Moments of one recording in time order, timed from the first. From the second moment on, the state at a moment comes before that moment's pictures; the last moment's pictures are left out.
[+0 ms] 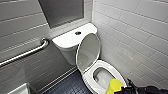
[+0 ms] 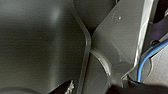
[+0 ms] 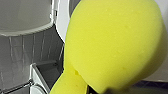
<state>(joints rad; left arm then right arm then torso) 1.55 2.77 -2.12 1.43 -0.11 -1.34 -0.54 2.11 -1.11 -0.44 -0.31 1.14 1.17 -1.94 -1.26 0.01</state>
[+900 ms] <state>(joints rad) 1.55 2.77 -2.12 1.43 -0.11 -1.34 -0.36 2.58 -1.60 -0.44 -0.37 1.23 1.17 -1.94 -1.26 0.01</state>
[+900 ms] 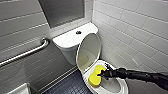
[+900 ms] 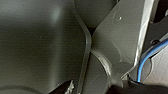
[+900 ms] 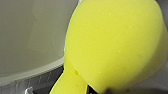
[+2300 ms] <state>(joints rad) 1.55 2.77 -2.13 1.43 -0.11 -1.34 -0.53 2.74 -1.82 -0.52 -0.03 1.40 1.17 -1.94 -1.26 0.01</state>
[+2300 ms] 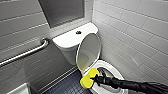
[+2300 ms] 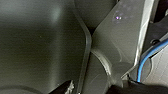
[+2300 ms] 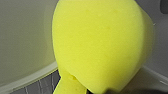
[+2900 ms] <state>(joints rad) 1.55 2.77 -2.13 1.43 -0.11 -1.34 -0.63 2.53 -1.57 -0.61 -0.10 1.40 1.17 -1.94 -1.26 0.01</state>
